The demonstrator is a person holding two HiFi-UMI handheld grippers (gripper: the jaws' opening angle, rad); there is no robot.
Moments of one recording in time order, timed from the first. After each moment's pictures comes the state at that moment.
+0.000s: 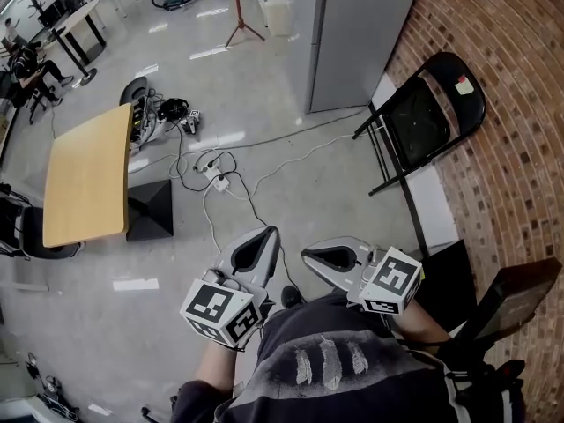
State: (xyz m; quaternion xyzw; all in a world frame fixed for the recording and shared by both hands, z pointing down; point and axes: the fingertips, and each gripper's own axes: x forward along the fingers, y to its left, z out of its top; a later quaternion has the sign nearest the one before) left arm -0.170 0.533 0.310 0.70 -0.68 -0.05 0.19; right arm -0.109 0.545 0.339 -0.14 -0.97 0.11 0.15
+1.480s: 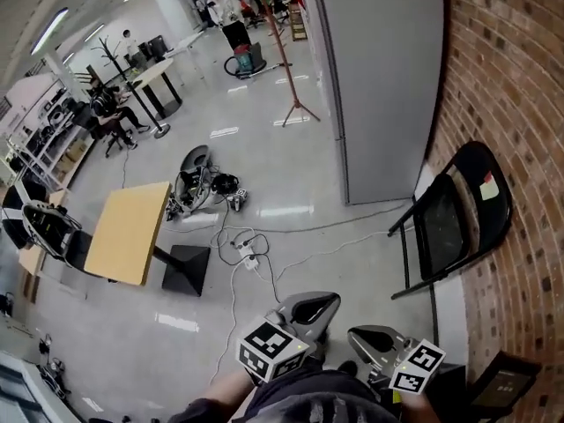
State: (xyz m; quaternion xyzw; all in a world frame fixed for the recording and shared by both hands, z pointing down) left arm -0.005 0.219 0.294 0.74 -0.64 0.09 0.18; right arm 0.053 0.253 0.348 -0.13 -0.95 0.29 0.03
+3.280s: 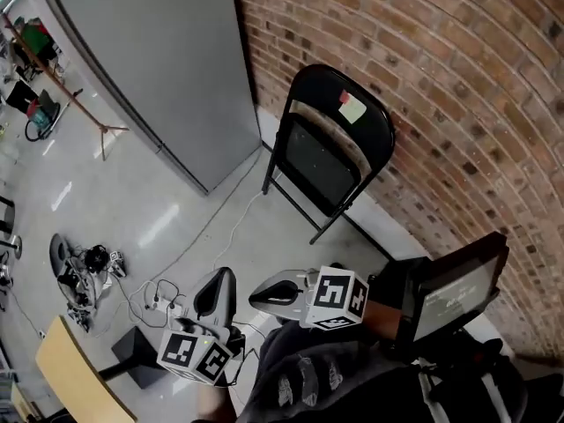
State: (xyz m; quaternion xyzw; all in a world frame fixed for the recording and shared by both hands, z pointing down) left arm -0.133 0.066 0.317 0.79 -0.57 0.02 0.22; right arm -0.103 0.128 0.361 -0.08 -0.97 0.20 0.12
